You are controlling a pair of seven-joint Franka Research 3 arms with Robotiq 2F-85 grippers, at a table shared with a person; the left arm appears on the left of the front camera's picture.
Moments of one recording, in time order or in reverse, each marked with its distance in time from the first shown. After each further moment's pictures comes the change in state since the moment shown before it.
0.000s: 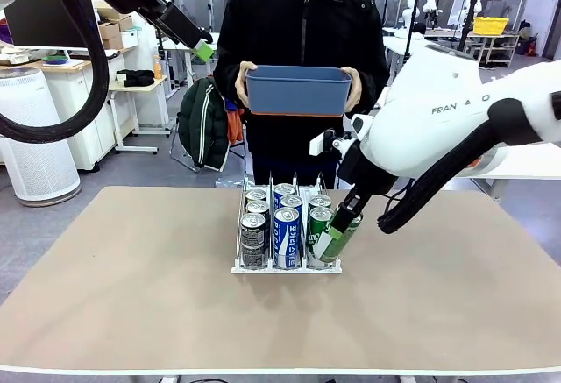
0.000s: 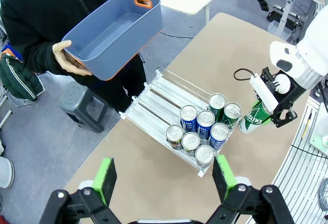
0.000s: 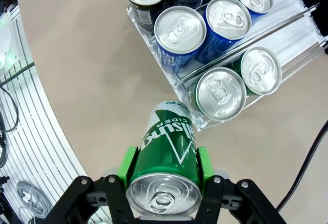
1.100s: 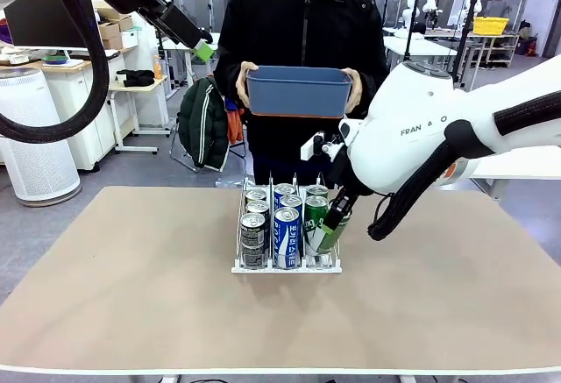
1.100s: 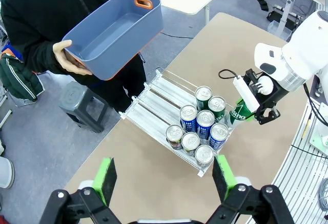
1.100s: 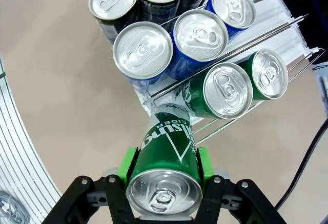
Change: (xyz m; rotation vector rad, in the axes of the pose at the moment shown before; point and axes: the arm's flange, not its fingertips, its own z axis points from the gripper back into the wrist) left arm 0.000 0.000 0.000 0.000 0.000 0.000; right arm 0.016 -0.022 -0.027 -0.084 -0.022 0.042
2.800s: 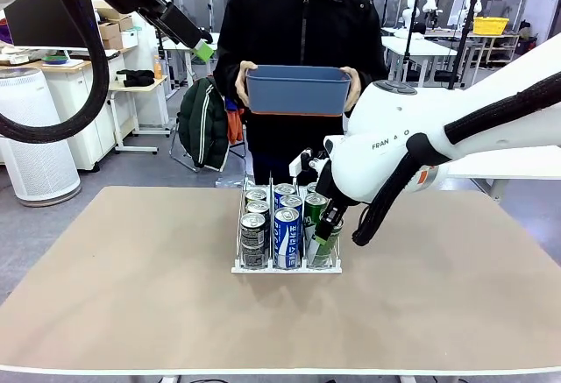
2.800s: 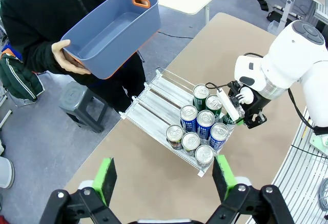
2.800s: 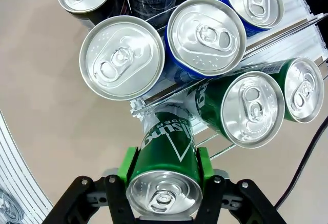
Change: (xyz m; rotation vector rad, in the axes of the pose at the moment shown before) left arm 0.000 0.000 0.000 0.000 0.000 0.000; right arm 0.012 -0.010 -0.047 0.029 0.085 0.026
